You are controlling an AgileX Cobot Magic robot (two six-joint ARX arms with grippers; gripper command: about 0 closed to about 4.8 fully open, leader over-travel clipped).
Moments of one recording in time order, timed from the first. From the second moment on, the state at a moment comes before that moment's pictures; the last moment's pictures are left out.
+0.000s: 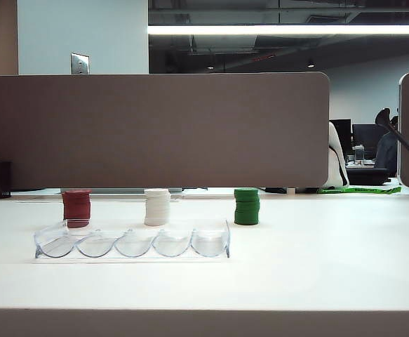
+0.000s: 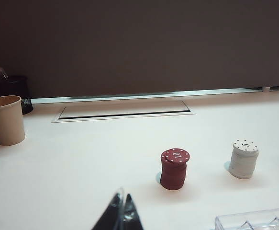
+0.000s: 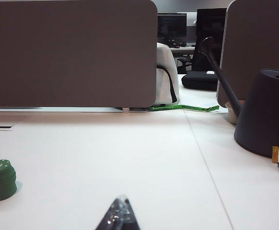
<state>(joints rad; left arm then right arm) 0.04 0.00 0.00 0.09 0.15 0.05 -0.05 0.00 0.01 0.12 -0.08 0.03</state>
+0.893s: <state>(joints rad) 0.04 0.00 0.00 0.09 0.11 0.03 -0.05 0.00 0.01 0.11 -0.07 0.05</state>
